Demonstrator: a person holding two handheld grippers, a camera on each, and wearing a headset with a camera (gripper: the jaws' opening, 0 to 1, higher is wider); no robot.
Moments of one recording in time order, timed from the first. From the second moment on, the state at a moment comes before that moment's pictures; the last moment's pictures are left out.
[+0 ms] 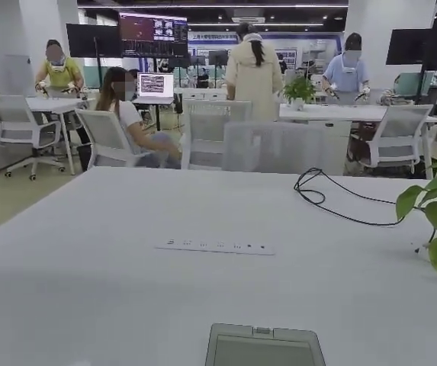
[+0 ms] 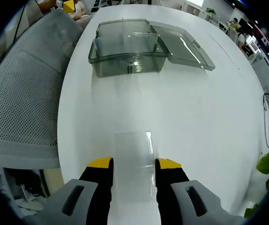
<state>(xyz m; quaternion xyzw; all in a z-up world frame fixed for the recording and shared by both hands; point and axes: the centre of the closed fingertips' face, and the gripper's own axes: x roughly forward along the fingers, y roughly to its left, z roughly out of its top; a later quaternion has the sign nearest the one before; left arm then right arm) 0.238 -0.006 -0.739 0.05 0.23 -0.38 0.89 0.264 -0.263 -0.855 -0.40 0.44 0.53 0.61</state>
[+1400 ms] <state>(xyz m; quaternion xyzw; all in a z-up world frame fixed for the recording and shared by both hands) 0.238 -0.012 -0.729 0.00 0.22 -0.38 0.90 0.274 -0.182 -0.779 -0.39 0.30 0.53 0.69</state>
